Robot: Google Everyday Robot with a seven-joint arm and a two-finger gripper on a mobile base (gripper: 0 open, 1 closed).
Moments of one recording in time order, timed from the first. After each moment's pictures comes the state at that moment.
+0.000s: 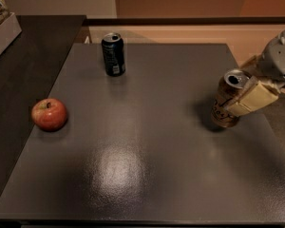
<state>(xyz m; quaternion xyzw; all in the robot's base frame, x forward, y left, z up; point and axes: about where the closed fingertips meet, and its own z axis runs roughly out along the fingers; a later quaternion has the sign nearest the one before) 0.445 -0.198 0.933 -0.57 0.78 0.13 0.23</state>
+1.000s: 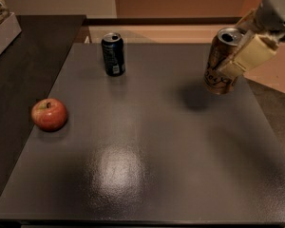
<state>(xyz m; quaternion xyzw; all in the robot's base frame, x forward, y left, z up) 0.471 -0.171 1.006 -0.58 0.76 0.12 0.26</state>
